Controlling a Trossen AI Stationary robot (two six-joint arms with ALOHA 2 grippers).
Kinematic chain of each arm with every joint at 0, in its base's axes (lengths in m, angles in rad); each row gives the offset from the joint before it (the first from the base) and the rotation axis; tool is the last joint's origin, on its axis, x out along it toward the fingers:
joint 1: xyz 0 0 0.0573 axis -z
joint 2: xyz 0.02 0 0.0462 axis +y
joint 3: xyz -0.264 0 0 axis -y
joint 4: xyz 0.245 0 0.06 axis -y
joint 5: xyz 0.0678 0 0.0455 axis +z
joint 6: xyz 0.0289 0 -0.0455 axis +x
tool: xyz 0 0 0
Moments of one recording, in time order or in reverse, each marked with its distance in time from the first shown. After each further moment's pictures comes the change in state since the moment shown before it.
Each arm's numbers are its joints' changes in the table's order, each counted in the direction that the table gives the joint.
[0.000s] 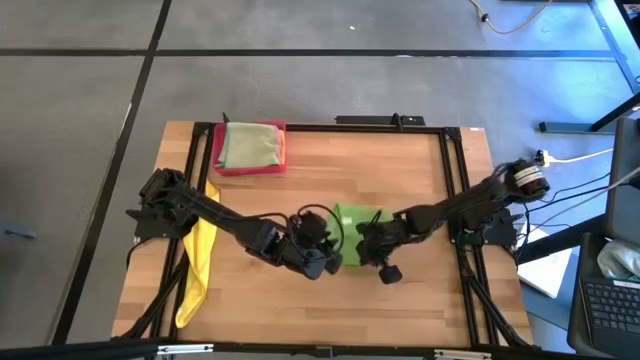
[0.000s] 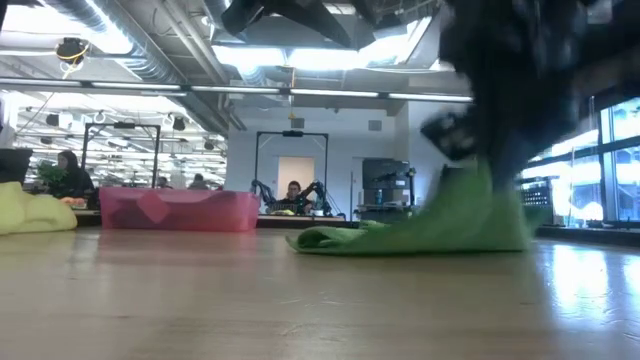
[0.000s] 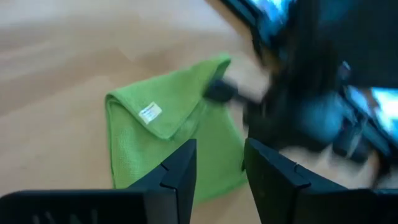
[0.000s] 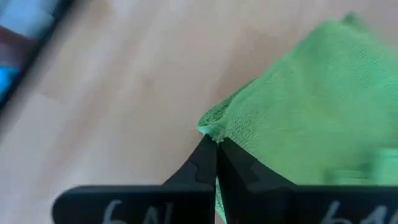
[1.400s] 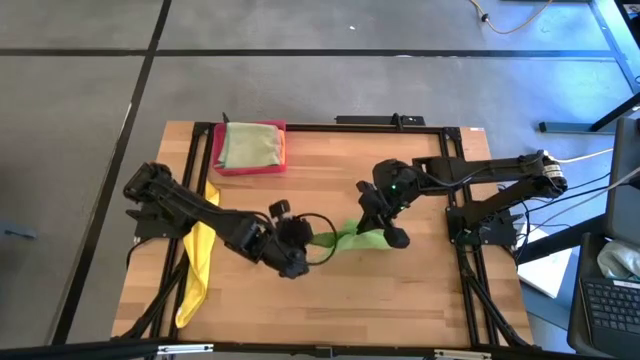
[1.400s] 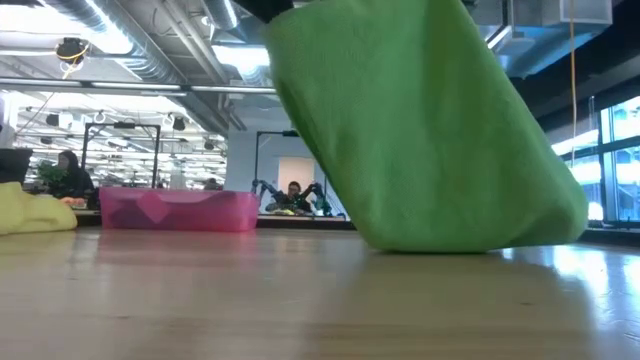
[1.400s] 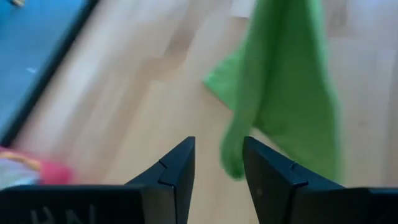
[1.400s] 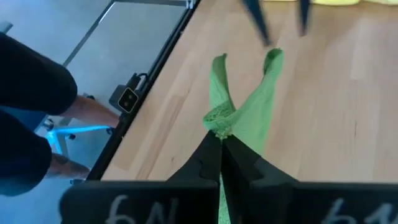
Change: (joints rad) left arm 0.032 -0.118 0.000 -0.330 -0.058 0.557; right arm 0.226 -0.194 0.481 -0.469 0.234 -0.027
